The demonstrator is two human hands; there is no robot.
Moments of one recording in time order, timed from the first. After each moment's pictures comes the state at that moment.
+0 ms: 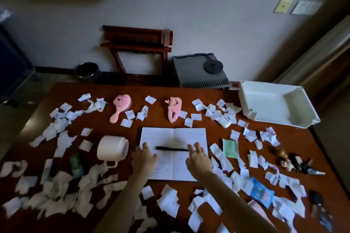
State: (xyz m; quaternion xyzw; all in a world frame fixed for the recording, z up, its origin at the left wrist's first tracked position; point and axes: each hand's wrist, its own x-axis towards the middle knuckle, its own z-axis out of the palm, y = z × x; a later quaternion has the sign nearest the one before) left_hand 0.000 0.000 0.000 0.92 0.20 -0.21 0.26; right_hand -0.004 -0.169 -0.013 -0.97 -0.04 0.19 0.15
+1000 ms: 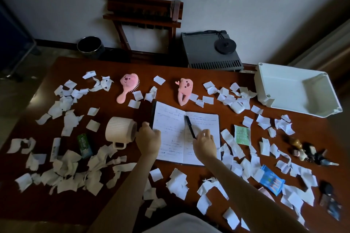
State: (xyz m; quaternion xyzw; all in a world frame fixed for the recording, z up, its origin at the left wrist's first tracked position) left_hand 0.014 0.011 -0.011 0.89 0.30 -0.05 0.34; right_hand 0.010 -0.155 -0.056 -0.97 0.03 0.17 0.15
